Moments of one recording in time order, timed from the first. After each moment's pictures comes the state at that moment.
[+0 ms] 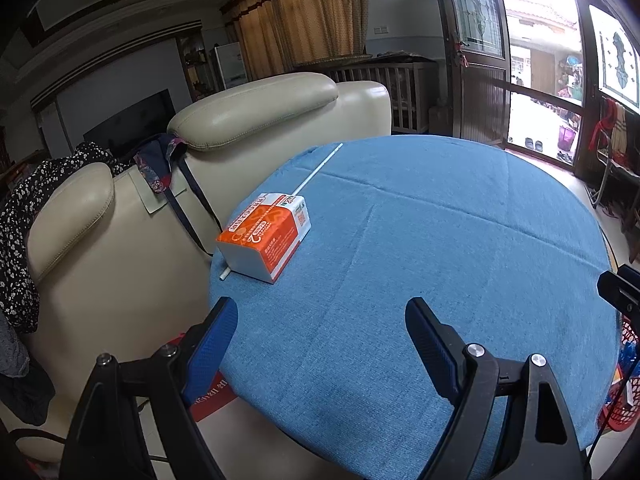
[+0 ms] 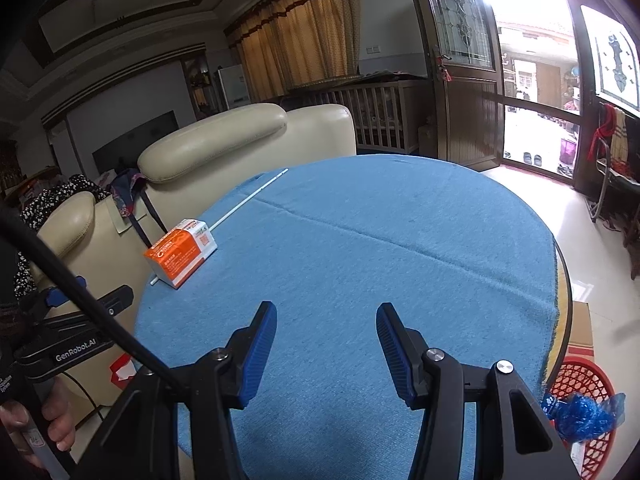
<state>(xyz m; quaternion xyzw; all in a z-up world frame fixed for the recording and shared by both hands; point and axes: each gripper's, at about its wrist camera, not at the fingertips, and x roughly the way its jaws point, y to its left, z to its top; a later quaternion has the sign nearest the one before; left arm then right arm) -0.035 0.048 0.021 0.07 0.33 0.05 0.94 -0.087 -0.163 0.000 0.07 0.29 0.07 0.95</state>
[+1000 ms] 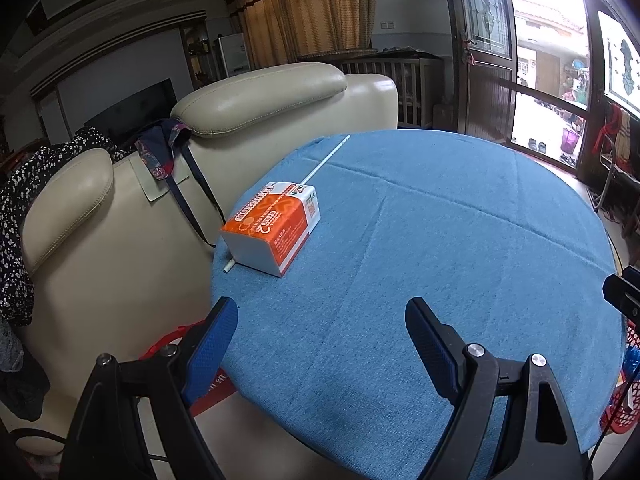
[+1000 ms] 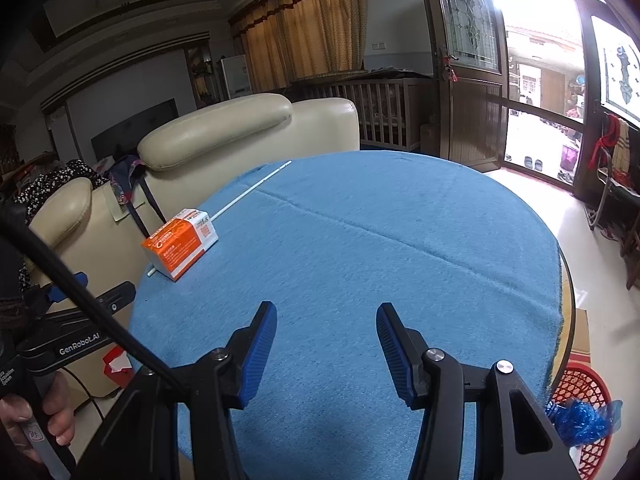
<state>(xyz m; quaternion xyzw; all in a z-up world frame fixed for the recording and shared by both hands) -0.027 0.067 0.012 0.06 0.34 0.05 0.94 -0.081 -0.145 0.000 0.05 0.30 0.07 0.95</state>
